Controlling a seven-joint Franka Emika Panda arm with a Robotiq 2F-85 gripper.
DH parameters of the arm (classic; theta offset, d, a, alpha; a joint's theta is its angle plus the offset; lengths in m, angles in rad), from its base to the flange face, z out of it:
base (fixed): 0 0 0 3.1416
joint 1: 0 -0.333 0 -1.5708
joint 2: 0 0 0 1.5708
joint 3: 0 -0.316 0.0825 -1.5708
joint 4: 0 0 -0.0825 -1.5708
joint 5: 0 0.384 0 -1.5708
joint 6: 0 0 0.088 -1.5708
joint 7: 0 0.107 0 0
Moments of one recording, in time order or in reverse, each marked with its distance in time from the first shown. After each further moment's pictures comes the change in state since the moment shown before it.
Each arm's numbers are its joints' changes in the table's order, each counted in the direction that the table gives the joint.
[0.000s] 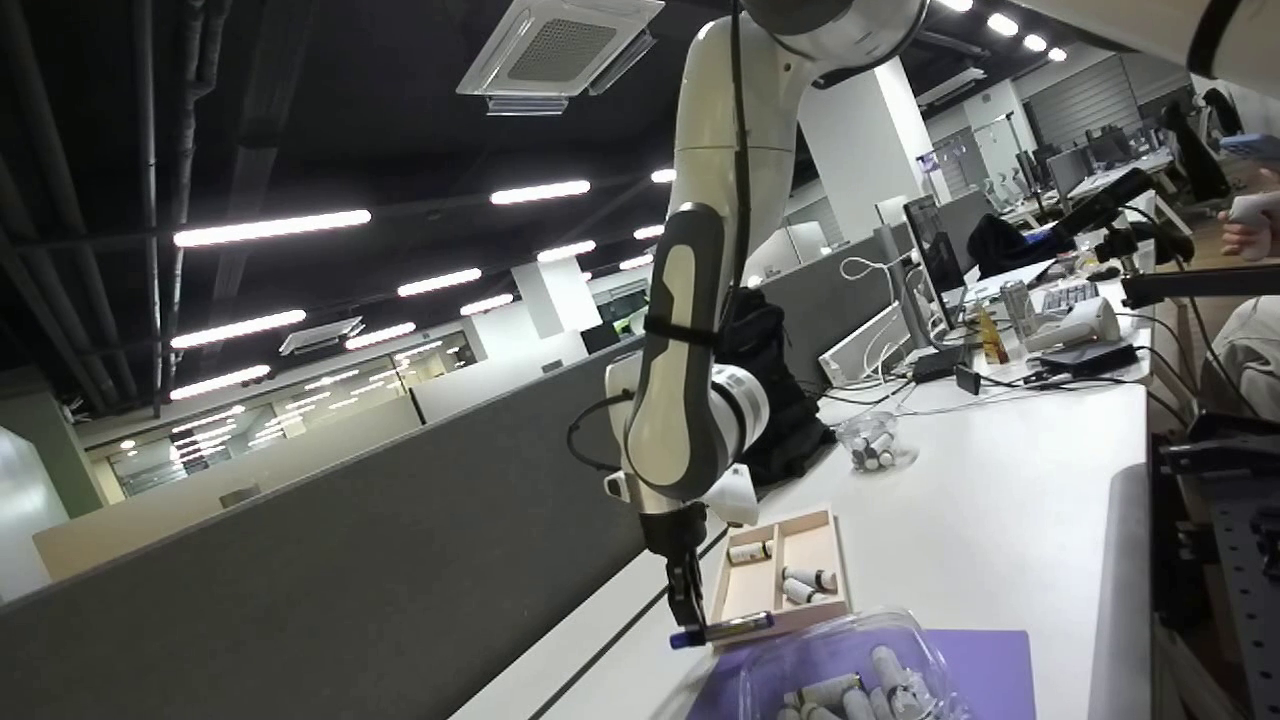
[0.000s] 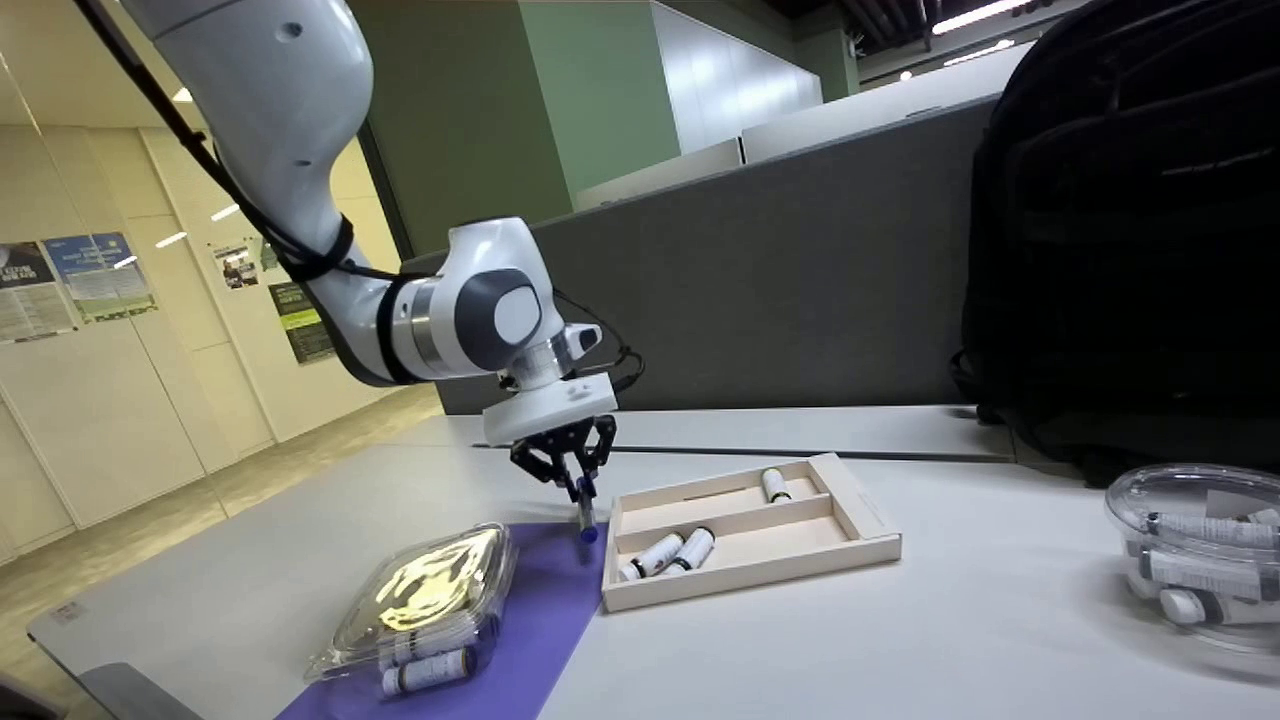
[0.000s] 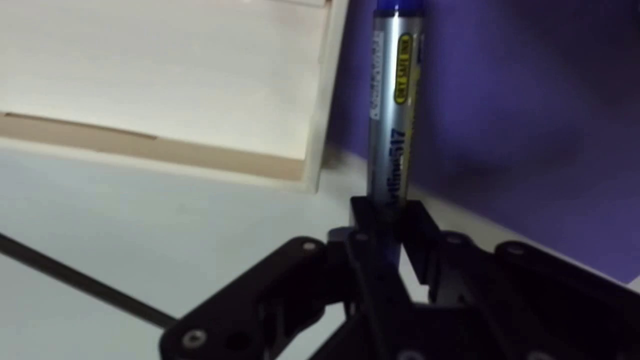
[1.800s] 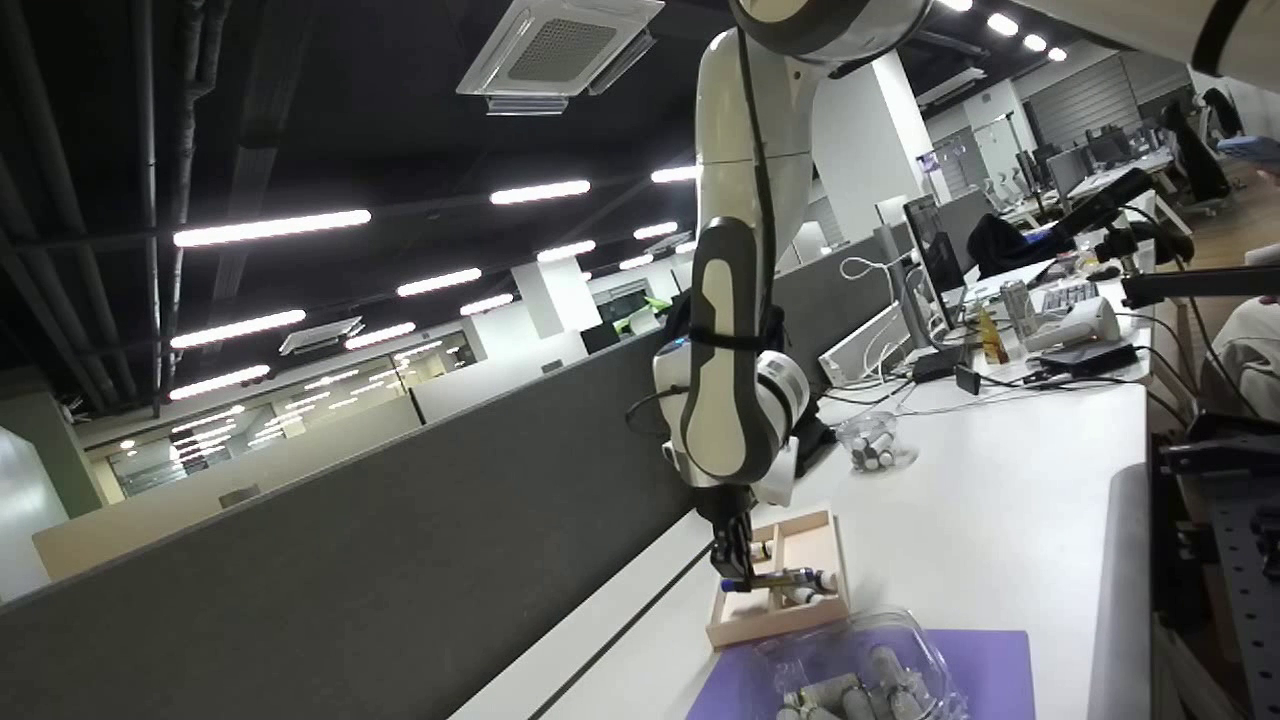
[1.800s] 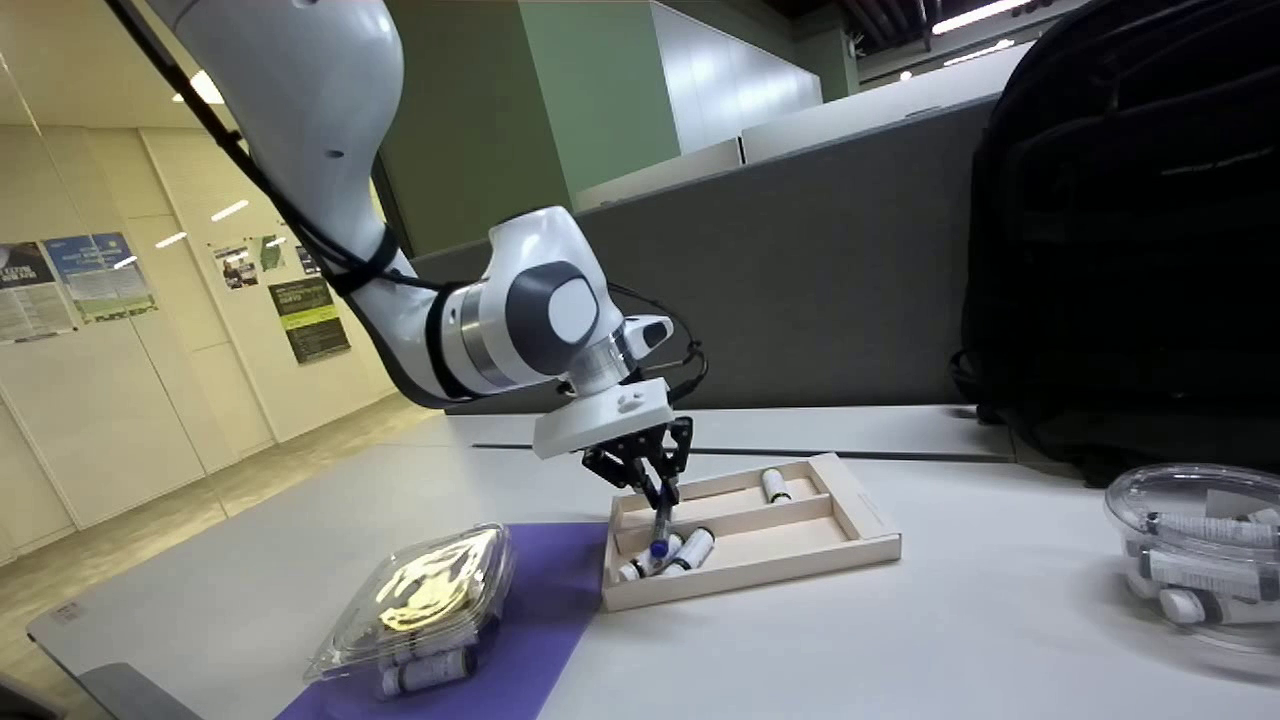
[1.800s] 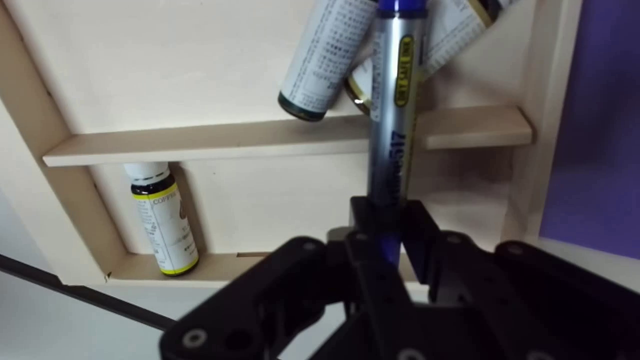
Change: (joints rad) arm -0.050 -0.002 0.209 -0.037 -0.057 -0.085 0.235
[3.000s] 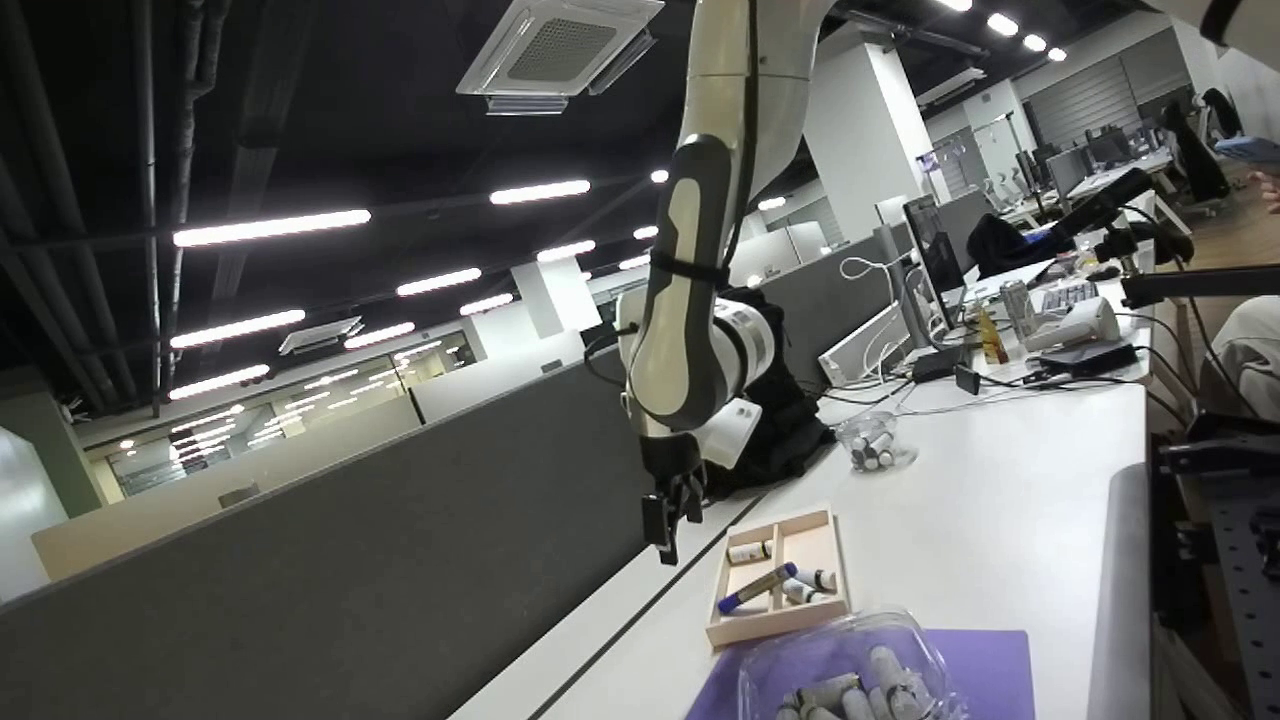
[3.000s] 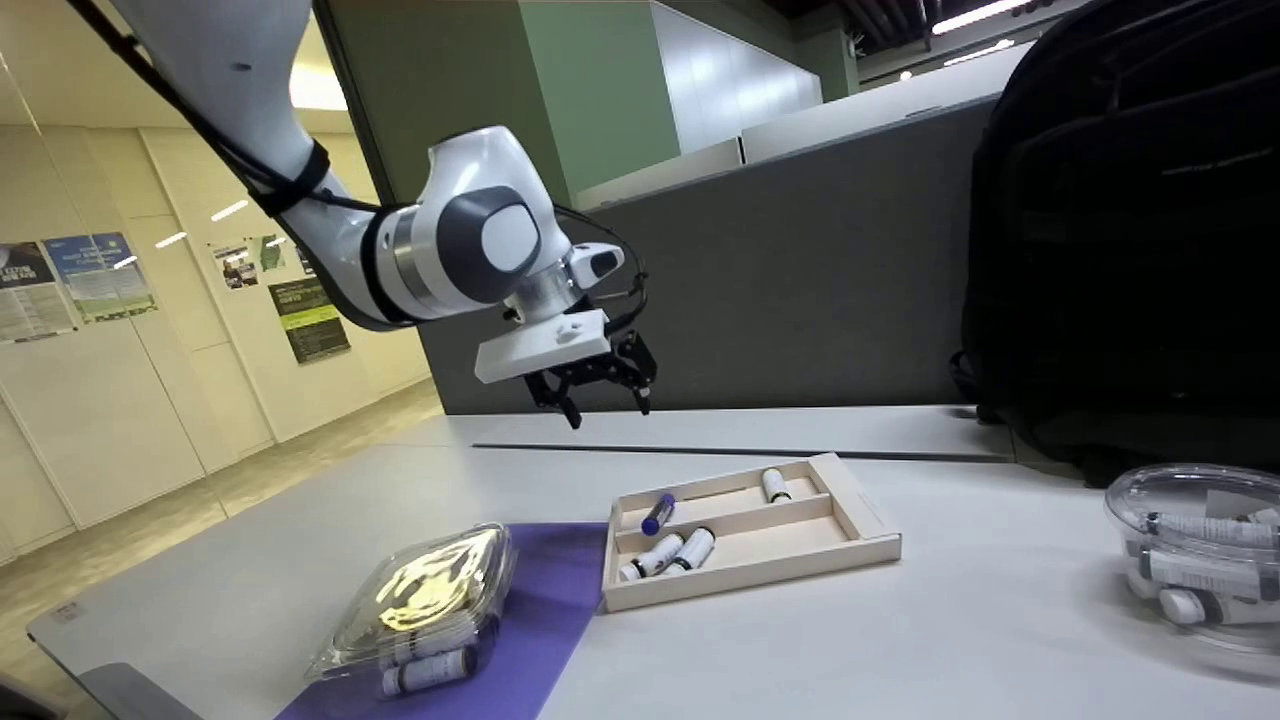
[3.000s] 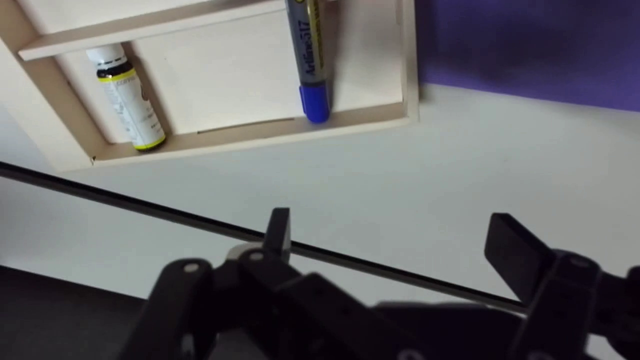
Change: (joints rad) arm 0.014 0.181 -0.099 -0.060 0.109 0.011 0.024
